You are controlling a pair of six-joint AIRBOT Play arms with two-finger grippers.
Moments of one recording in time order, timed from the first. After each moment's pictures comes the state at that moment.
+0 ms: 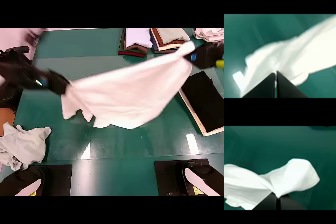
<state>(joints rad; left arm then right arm) -0.40 -0.97 1.23 1.31 -1.13 -1.41 0.01 -0.89 1.42 -1.19 1.29 1.48</state>
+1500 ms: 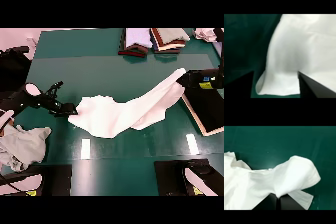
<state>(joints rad) -0.07 -1.35 0.92 1.05 -1.08 -1.36 -0.01 -0.85 1.17 -1.22 1.23 1.50</state>
